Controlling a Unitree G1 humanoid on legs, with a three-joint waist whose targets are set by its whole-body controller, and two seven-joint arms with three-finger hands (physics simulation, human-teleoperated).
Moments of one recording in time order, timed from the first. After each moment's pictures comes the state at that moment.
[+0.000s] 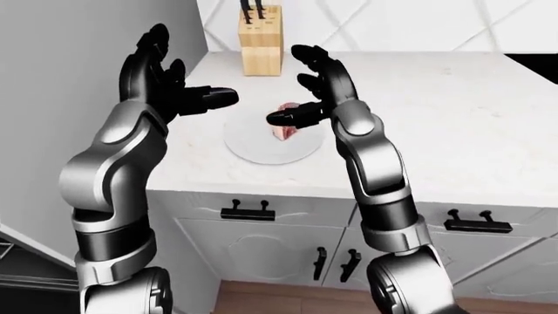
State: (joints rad) left arm -0.82 0.35 0.22 -0.17 -0.46 0.87 0.20; right arm -0.95 0.00 0.03 0.12 -0.19 0.70 0.03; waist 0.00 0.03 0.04
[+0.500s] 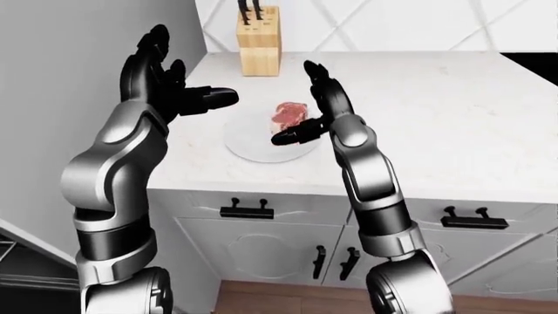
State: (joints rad) left arm -0.82 0.35 0.22 -0.16 -0.45 0.86 0.20; right arm -0.89 0.01 0.03 0.19 -0.29 0.65 0.06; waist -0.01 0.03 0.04
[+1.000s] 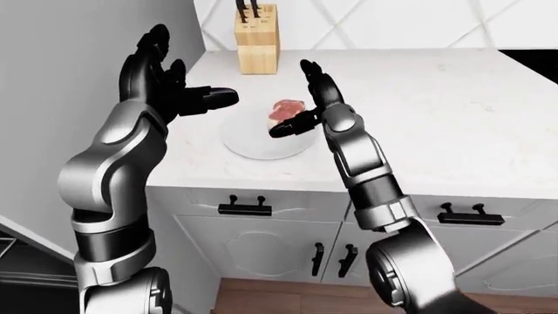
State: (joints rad) left arm -0.82 0.35 0.22 -0.18 -0.47 0.87 0.21; right arm -1.07 -0.01 0.01 0.57 -0.26 0.50 0.01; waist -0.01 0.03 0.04
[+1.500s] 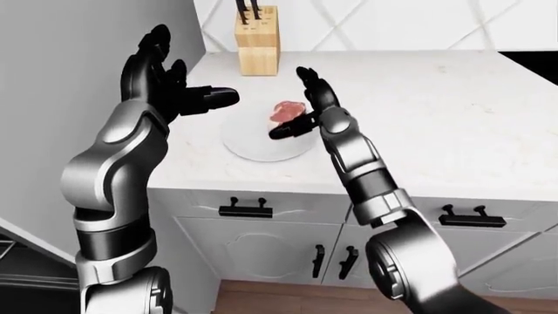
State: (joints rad) left arm -0.82 0.35 0.21 -0.16 -0.47 0.86 0.21; right arm -1.12 -0.02 0.00 0.77 -0.24 0.37 -0.02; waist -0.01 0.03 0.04
